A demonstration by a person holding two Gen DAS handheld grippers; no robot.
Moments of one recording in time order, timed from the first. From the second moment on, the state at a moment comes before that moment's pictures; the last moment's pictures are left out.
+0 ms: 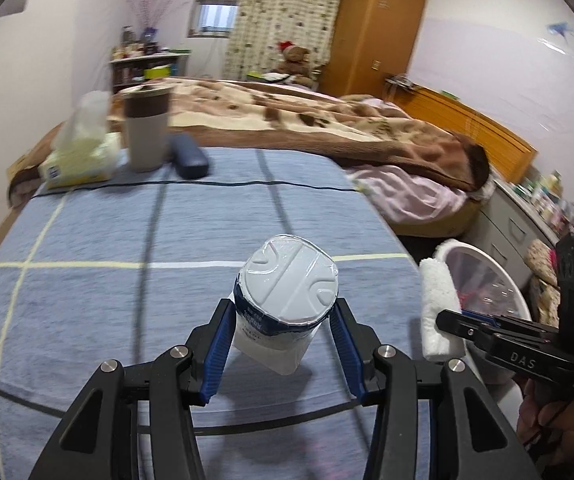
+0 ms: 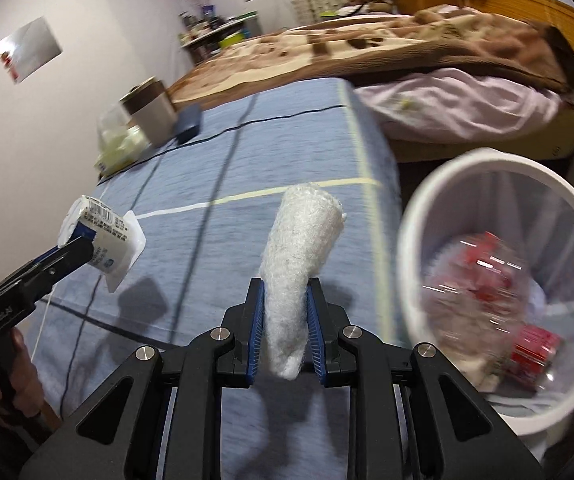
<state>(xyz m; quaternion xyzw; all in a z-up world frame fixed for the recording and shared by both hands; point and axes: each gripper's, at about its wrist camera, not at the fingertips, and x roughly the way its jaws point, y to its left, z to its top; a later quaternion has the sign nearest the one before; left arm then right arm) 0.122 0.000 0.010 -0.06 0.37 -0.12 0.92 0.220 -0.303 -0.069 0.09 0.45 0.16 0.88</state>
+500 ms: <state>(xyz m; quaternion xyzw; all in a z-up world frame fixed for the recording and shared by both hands) 0.132 -0.085 0.017 -0.02 0.38 -0.19 0.91 0.207 -0.379 -0.074 0.14 0.43 0.08 0.89</state>
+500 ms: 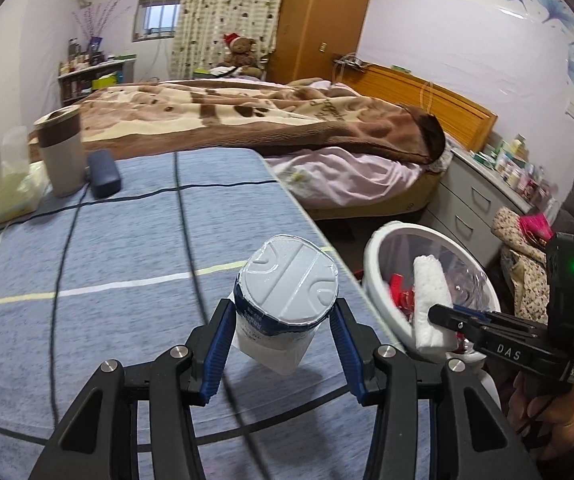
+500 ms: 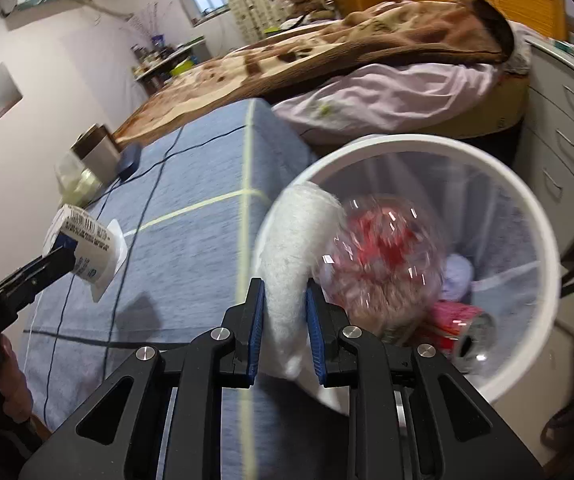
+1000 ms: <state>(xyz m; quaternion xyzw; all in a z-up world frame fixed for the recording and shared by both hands) 0.136 -0.176 0.023 0.02 0.38 -0.26 0.89 0.193 -0.430 -0.077 0.18 0.41 0.03 0.89</state>
